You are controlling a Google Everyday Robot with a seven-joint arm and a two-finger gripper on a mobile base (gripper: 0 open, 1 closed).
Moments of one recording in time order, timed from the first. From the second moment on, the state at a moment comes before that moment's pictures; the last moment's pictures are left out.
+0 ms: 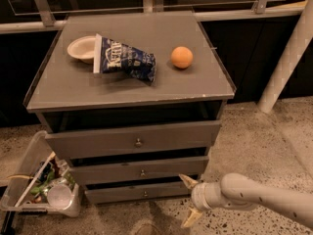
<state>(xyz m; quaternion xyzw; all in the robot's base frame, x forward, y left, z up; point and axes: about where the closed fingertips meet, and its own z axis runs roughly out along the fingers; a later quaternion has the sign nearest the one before) 0.460 -0.118 0.391 -0.66 0.66 0.15 0.32</state>
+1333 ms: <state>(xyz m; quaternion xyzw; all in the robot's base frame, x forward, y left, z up) 0.523 -0.134 0.253 -0.63 0.66 0.16 0.36</state>
